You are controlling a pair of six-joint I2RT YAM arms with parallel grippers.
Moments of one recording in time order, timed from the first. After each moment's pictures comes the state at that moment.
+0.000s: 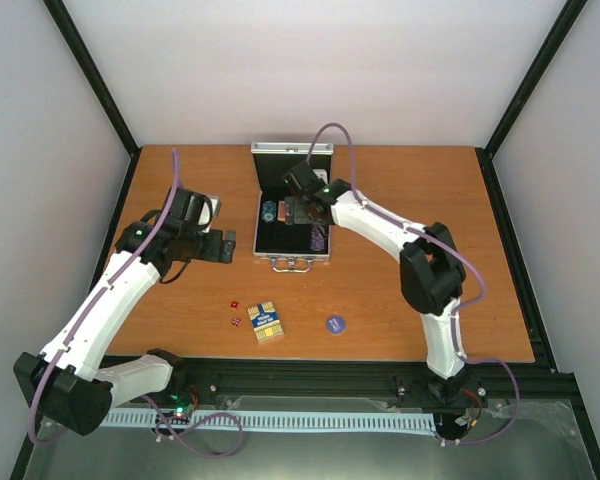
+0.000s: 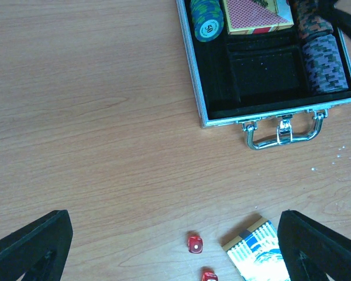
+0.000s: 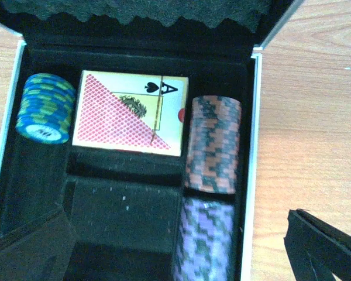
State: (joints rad) left arm -0.37 1.12 1.14 -0.99 -0.06 -0.20; right arm 0.71 2.09 1.77 -0.74 0.29 0.58
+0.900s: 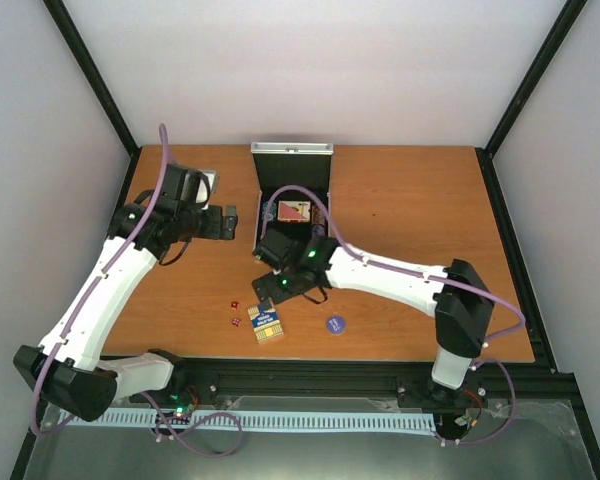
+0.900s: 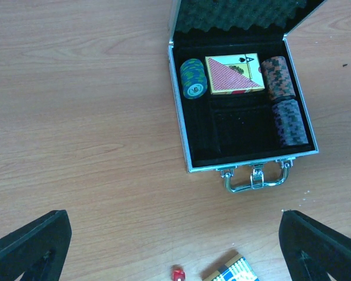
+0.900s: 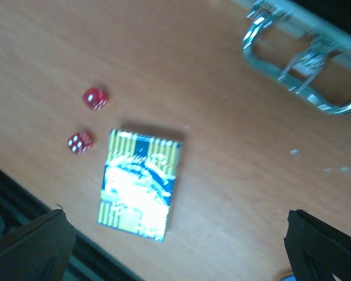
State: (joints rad) left arm -0.37 1.20 1.34 -1.00 -0.06 -0.24; right arm 1.06 1.73 1.45 -0.85 0.03 0.52
